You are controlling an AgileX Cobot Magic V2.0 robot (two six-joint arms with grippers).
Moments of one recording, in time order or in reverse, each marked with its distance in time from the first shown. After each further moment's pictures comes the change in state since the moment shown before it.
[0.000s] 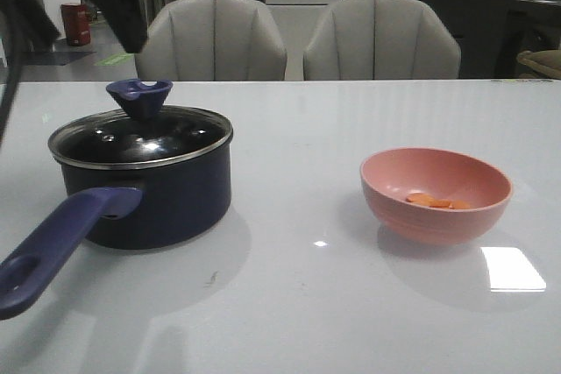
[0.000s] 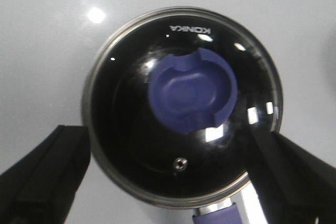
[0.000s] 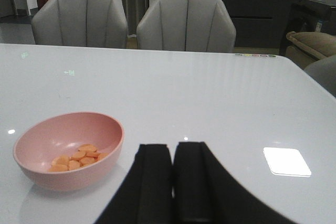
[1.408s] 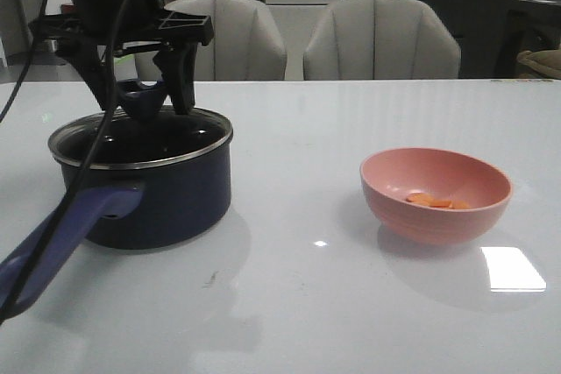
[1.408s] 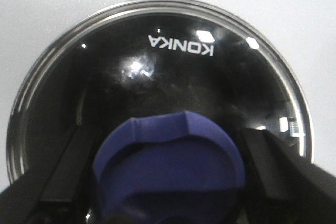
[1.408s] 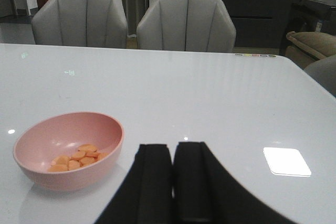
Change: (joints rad) left arm -0.026 0.309 -0.254 0.030 0.145 -0.150; right arm 0.000 0.000 0.000 0.000 0.000 0.000
